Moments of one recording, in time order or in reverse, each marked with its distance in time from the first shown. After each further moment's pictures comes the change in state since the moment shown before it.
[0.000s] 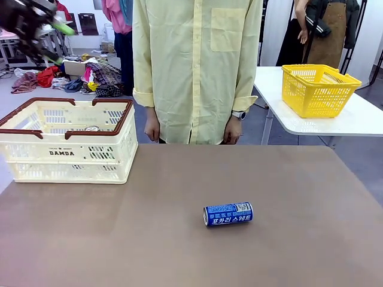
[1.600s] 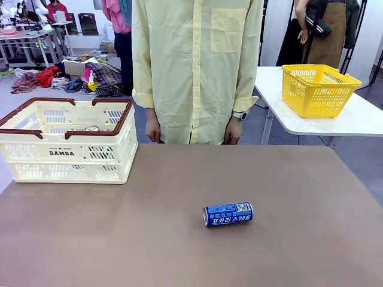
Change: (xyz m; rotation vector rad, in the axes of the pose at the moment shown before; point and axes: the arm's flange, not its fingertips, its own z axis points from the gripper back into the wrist) left arm -0.081 0.132 0.064 -0.423 -0.378 0.301; right arm 0.000 0.000 0.000 0.000 0.000 0.000
